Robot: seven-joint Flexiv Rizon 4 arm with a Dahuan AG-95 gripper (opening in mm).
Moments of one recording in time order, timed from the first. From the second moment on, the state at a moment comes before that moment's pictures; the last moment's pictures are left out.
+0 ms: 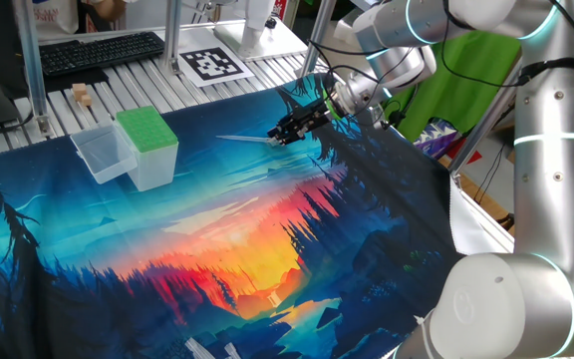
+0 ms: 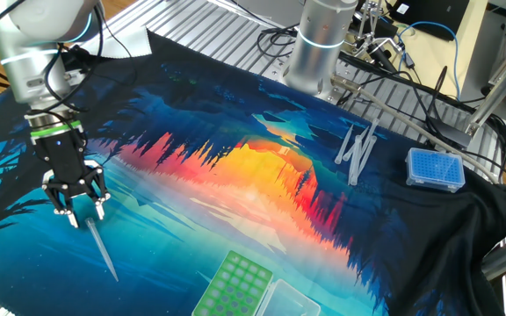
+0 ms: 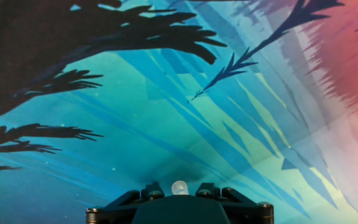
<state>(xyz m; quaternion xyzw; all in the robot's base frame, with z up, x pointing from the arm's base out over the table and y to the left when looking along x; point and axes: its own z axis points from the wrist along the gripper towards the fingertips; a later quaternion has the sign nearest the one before) 0.693 -0.192 0.003 -0.84 -0.40 -0.31 0.18</state>
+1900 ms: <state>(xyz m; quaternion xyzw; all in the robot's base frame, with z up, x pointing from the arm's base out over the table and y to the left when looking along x) 0.677 -0.172 0.045 -0.86 -0.39 -0.29 0.17</state>
